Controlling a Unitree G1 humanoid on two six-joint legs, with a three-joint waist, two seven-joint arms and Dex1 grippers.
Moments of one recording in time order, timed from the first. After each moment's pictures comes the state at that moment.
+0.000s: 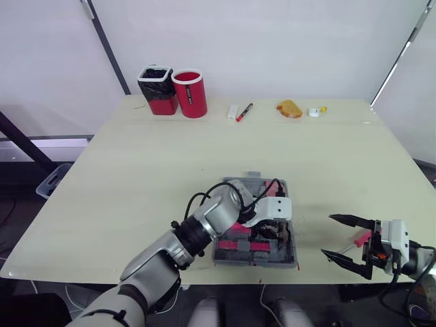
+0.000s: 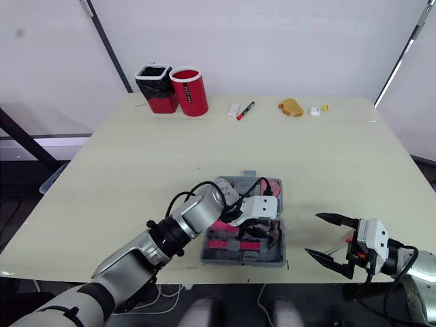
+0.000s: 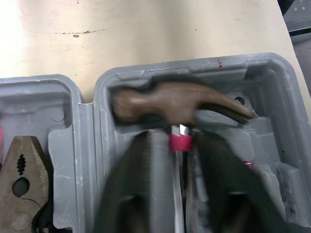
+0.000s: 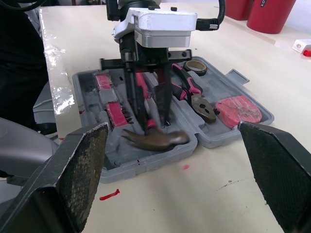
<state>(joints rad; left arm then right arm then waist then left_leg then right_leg) -0.81 0.26 -0.72 0.21 0.21 0.58 -1.20 0.17 -0.64 -0.21 -0.09 0.49 -0.17 1.24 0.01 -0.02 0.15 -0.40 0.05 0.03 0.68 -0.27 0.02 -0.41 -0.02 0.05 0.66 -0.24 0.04</state>
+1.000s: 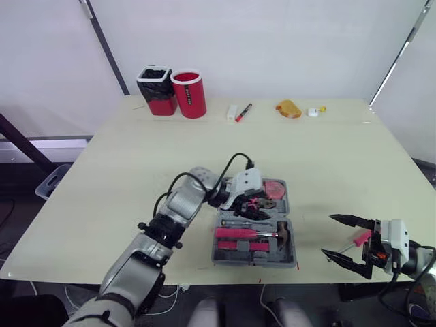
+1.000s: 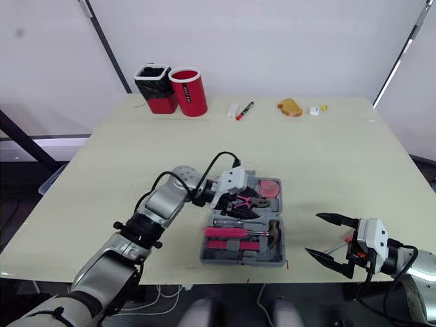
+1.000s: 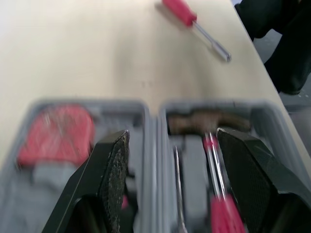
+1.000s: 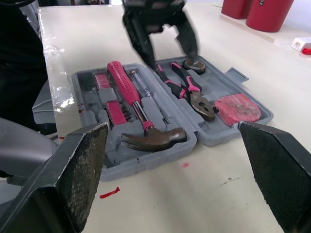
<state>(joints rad) -0.70 0.41 -0.40 0.27 -0.06 0.27 -1.29 0.17 -0.64 -0.20 -0.07 0.49 -0.17 1.24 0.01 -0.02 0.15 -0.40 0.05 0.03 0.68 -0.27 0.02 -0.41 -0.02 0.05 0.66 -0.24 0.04</state>
